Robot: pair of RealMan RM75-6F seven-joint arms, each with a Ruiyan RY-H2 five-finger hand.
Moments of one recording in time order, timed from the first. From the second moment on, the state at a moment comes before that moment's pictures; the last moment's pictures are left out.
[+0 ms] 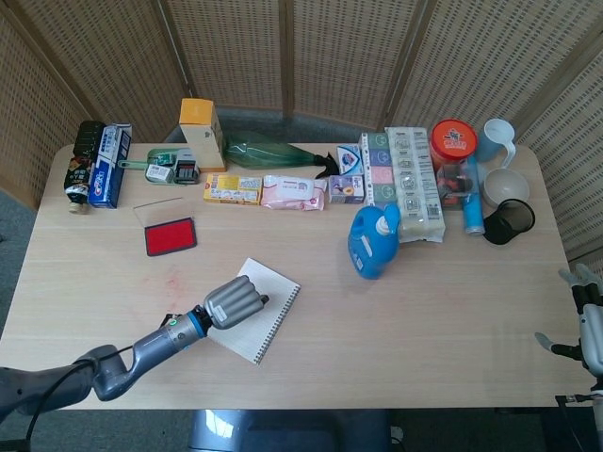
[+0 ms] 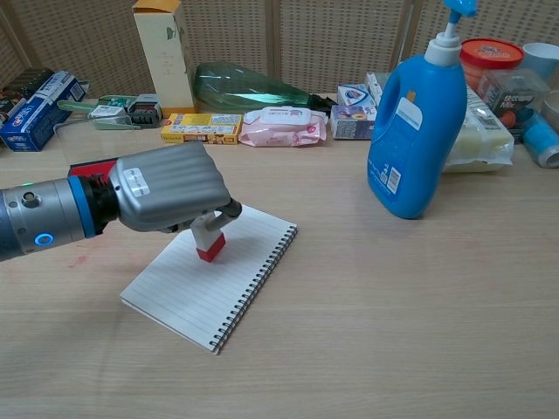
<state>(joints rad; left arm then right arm) -0.82 -1.68 0.07 -1.14 1.75 1.02 0.43 0.08 -0.97 0.13 -1.78 -1.22 1.36 -0.02</state>
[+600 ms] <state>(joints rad) -0.81 -1.77 0.09 -1.02 1.75 1.01 0.38 0.07 -0.96 0.13 -1.78 -1.23 1.36 0.00</state>
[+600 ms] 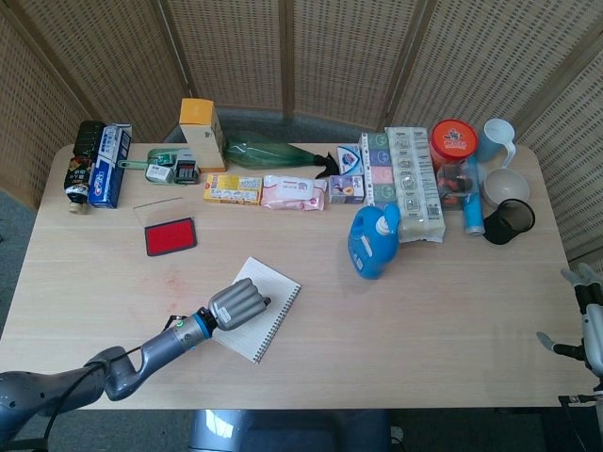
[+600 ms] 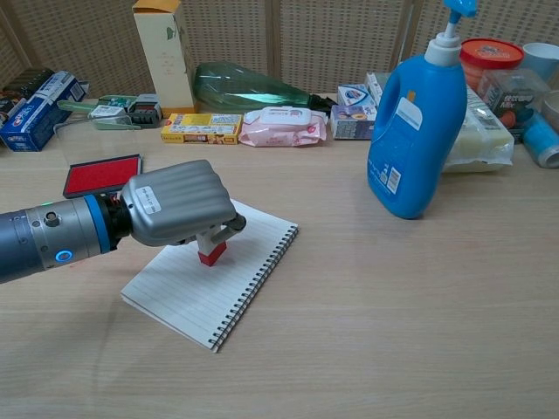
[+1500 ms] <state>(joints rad) -0.76 -1.42 -0.01 -1.33 1.67 1.13 0.46 0.08 -0.97 0.12 -1.79 -1.25 1.37 -0.02</state>
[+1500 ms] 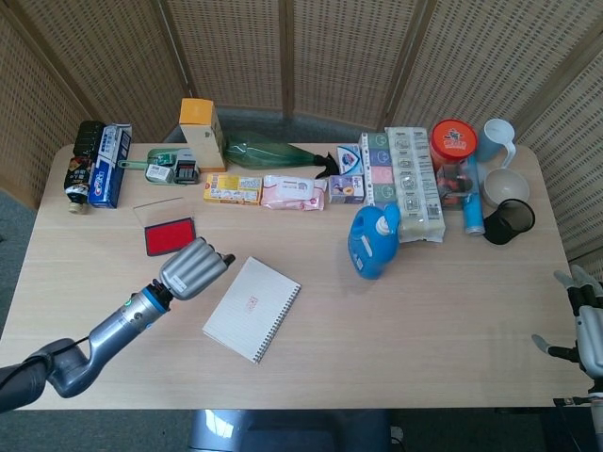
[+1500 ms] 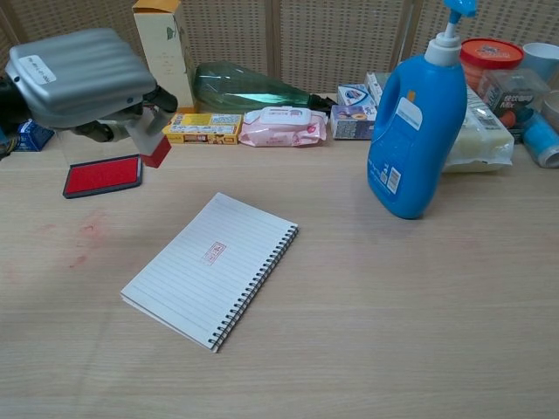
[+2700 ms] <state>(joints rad) -0.66 -1.58 0.04 -1.08 1.55 0.99 0.44 0.08 -0.97 0.12 -1.79 -1.24 1.36 -0.03</state>
